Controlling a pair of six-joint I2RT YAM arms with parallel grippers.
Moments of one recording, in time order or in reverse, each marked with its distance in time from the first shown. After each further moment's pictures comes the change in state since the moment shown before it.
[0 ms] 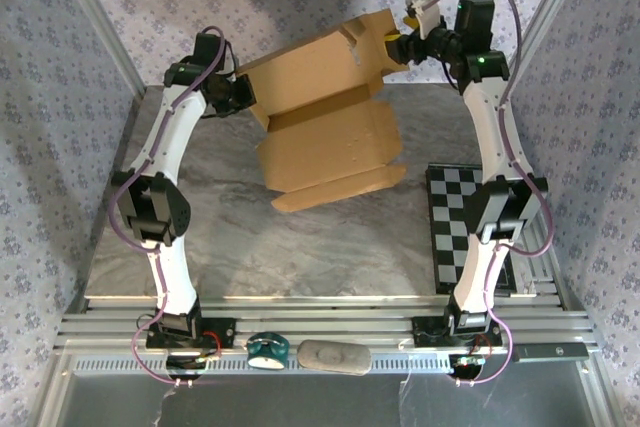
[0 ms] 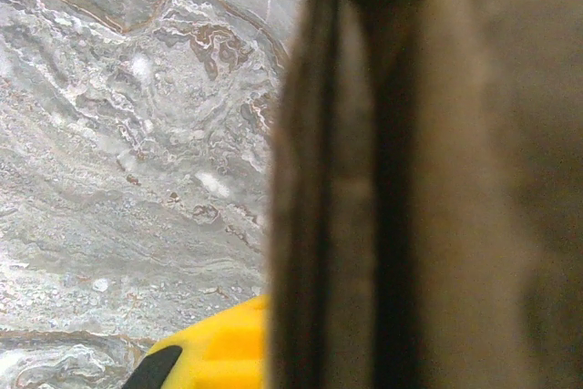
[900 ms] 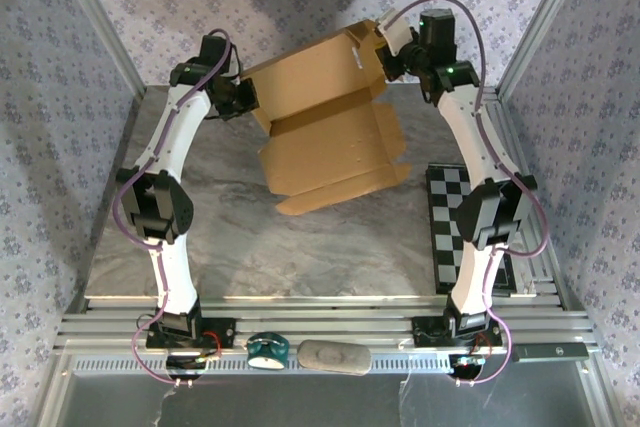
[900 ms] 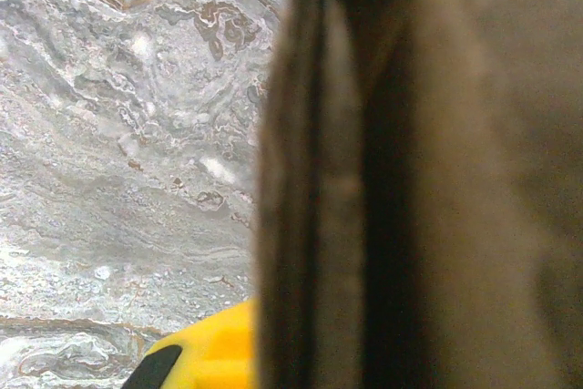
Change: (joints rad) left arm -0.014 0.027 0.023 -0.035 -0.013 -0.003; right arm 0.159 -0.055 -0.160 0.027 0.394 -0.086
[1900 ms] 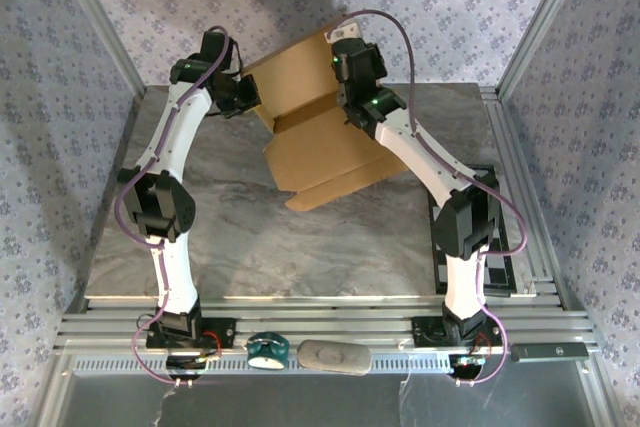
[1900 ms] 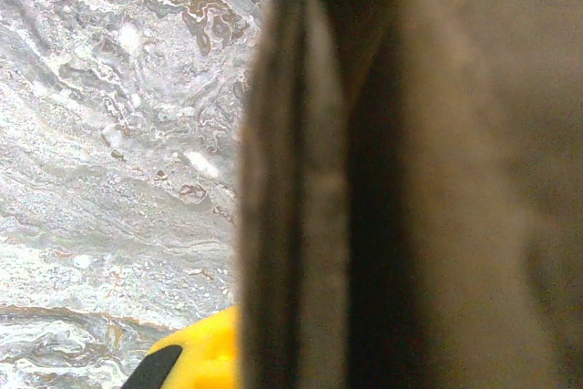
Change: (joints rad) left arm -0.009 0.016 0.056 -0.040 0.010 -0.053; right arm 0.348 0.030 -0.090 0.272 1.035 0.166
